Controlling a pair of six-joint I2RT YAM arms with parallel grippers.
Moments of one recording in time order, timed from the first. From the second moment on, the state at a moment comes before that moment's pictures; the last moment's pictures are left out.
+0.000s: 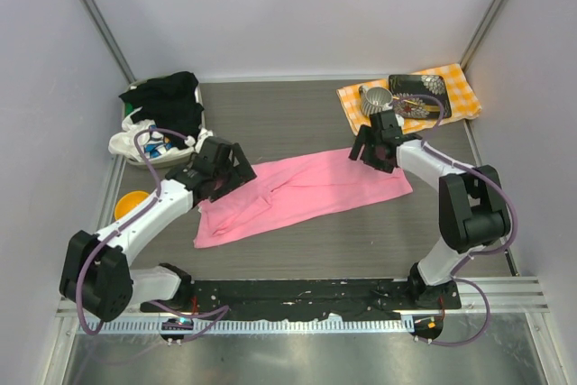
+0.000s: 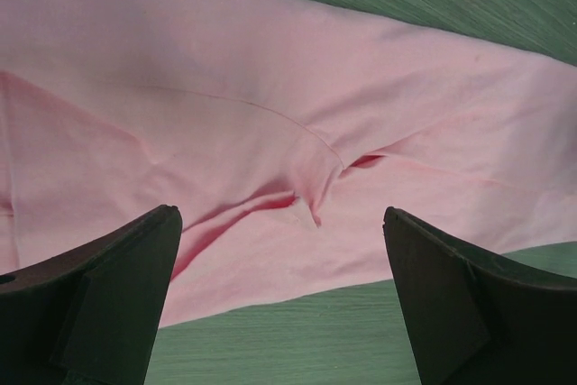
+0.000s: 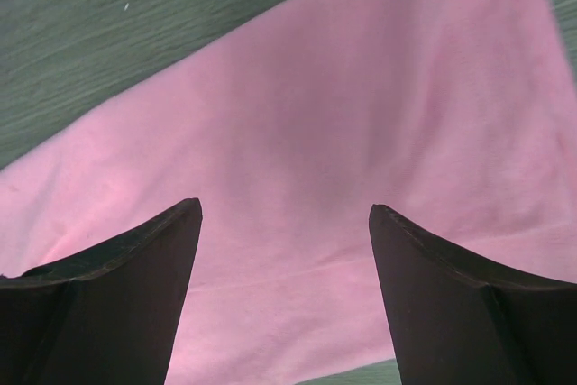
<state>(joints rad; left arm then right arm) -0.46 1.27 0.85 -0.47 -0.15 -0.89 0.23 1.64 1.04 -0.35 0.12 0.57</state>
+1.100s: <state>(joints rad) -0.46 1.57 0.86 -0.40 -0.26 -0.91 0.49 1.39 0.72 -0.43 0.24 0.69</state>
